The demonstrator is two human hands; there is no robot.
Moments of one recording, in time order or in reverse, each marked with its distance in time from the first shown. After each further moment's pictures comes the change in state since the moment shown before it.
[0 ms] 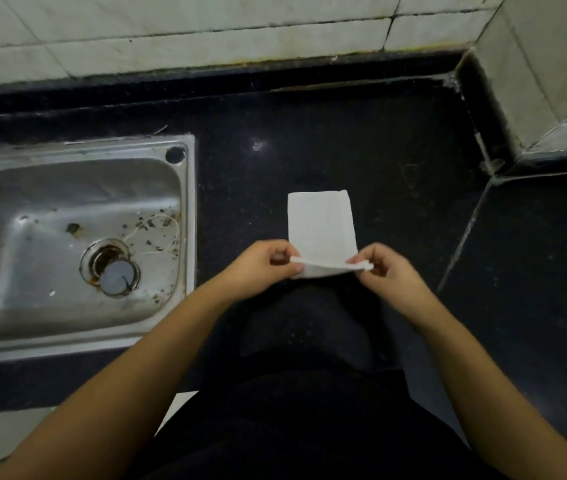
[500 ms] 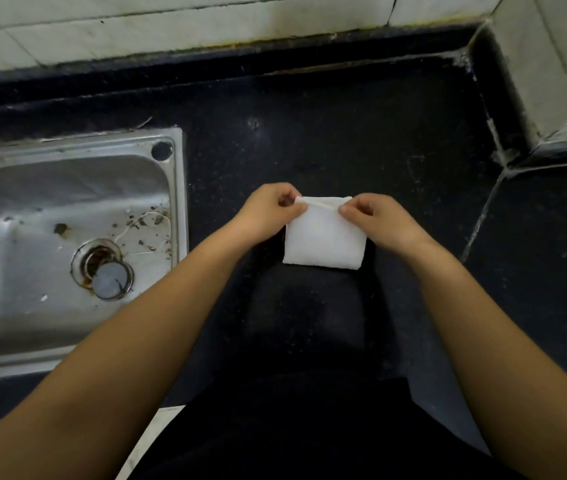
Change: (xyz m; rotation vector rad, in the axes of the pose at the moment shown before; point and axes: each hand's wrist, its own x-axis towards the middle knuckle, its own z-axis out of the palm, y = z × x) left_hand 0.080 0.026 -0.027 0.095 0.187 -0.005; right_hand 0.088 -0.038 -0.013 -0.255 0.028 0.098
